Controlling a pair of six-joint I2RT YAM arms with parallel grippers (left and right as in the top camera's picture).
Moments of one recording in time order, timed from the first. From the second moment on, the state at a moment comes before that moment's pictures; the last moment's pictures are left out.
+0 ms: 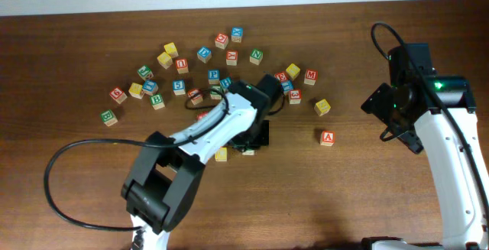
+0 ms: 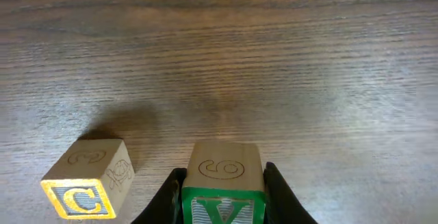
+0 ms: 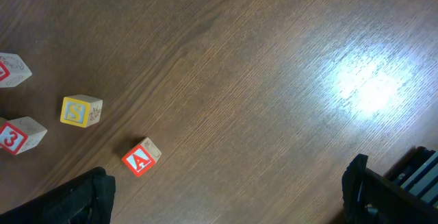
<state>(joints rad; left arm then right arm) -0.68 2.06 1.54 -1.08 0.00 -0.60 -0.03 1.43 1.39 -1.32 0.25 0.81</state>
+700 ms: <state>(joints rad) -0.70 2.06 1.45 -1.03 -0.11 -0.70 -0.03 1.43 1.39 -1.32 0.25 0.81</state>
